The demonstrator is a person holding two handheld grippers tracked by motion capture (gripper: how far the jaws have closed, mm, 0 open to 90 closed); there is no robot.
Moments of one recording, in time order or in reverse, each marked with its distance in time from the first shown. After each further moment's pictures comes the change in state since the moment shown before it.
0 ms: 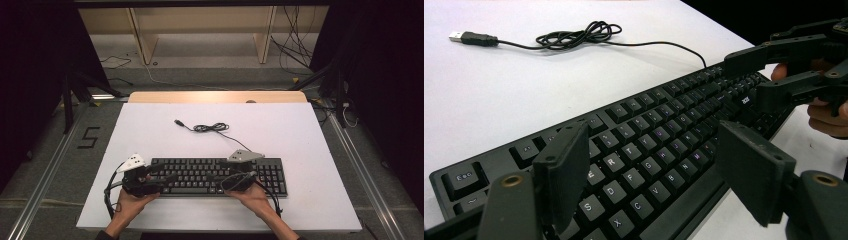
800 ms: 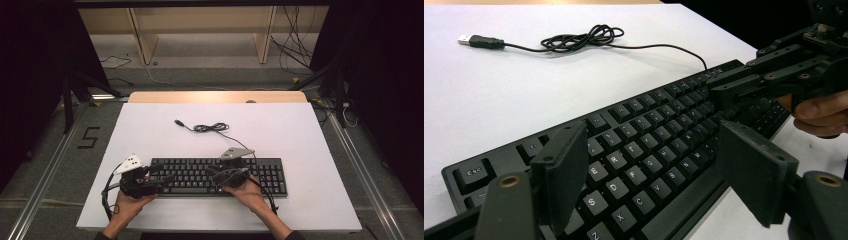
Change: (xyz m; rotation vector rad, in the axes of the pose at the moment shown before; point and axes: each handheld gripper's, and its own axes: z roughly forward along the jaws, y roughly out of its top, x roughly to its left) left arm 0.000 -0.002 -0.006 -0.013 0.008 0.003; right arm -0.001 0.005 0.020 0.094 -0.011 -0.012
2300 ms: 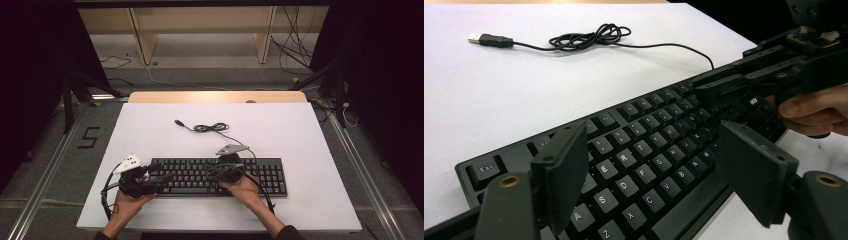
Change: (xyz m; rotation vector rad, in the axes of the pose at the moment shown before) left arm 0.005 -0.001 -0.001 -0.001 0.016 -0.002; right arm -0.008 0.004 0.018 0.010 -0.036 0.039
